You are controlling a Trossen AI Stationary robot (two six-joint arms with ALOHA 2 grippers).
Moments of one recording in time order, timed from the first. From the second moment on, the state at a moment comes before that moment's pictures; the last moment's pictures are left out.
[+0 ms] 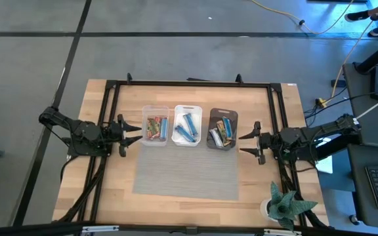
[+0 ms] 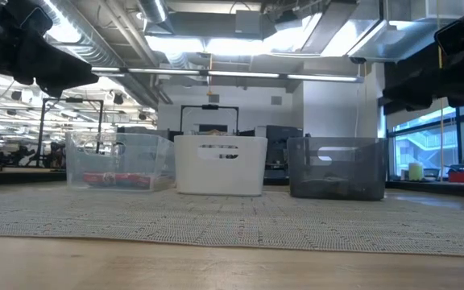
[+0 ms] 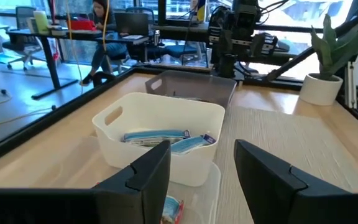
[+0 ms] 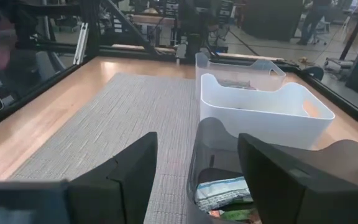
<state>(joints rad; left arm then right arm) -0.42 0.01 0.09 -0.22 -0.65 -0.15 0.27 0.21 0.01 0.06 0.24 -0.03</state>
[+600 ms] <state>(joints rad) -0.42 0.01 0.09 -0.21 -0.64 -0.18 0.27 0.21 0.01 0.06 0.23 -0.03</state>
